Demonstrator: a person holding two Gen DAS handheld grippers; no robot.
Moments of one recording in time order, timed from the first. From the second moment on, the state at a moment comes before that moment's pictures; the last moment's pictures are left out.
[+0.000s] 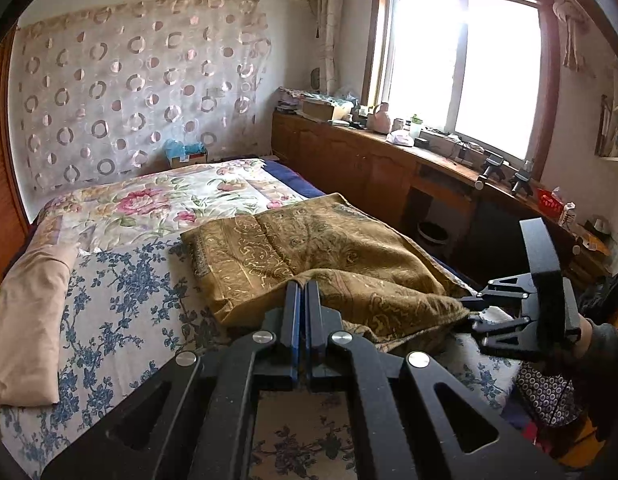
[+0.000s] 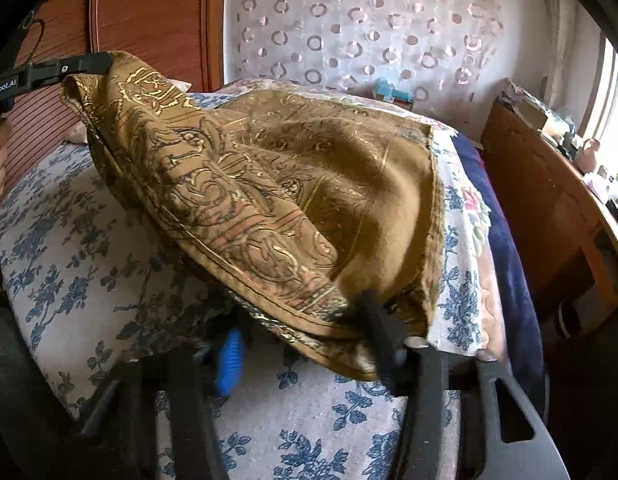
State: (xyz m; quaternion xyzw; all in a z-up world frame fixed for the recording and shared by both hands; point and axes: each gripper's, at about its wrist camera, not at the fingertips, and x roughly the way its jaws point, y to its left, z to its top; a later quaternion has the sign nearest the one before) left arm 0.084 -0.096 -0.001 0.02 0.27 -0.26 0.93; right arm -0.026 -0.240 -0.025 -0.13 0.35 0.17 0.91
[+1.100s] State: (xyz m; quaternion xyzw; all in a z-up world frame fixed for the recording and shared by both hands) left arm 0.190 -0.077 0.000 0.02 0.29 -0.22 0.93; right arm 0.074 -0.233 0.025 -0.08 0.24 0.17 0.95
